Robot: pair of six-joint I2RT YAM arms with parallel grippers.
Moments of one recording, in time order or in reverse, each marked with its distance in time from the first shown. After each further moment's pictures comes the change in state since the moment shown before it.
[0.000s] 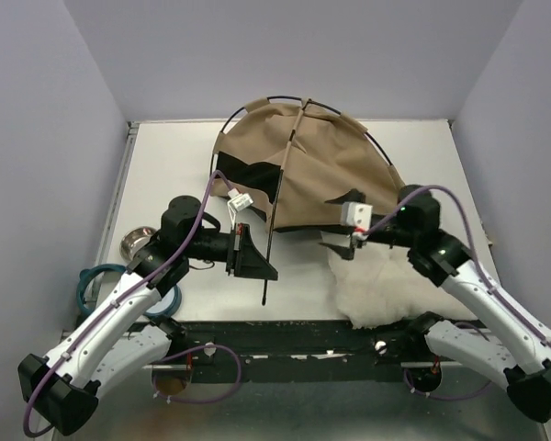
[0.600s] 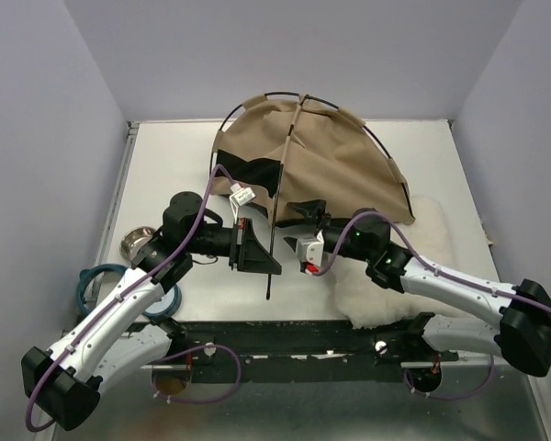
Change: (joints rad) left arm -0.001 0.049 0.010 0.097 0.003 -0.056; right arm 0.345 0.273 -0.256 0.653 0.327 -0.337
